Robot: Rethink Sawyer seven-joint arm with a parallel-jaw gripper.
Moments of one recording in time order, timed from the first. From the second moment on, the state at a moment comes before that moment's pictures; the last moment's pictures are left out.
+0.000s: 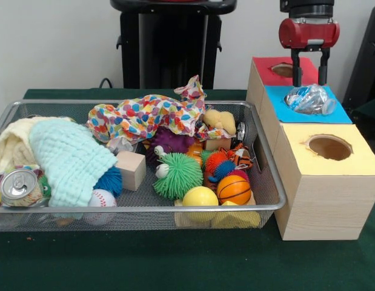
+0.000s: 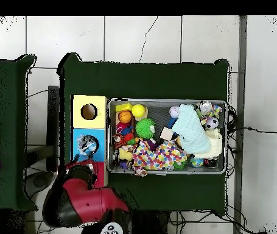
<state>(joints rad) 0.14 -0.81 -0.04 2.13 -0.04 -0.21 1.62</state>
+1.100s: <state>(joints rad) 0.05 -0.88 0.02 2.14 -0.04 -0.18 1.62</state>
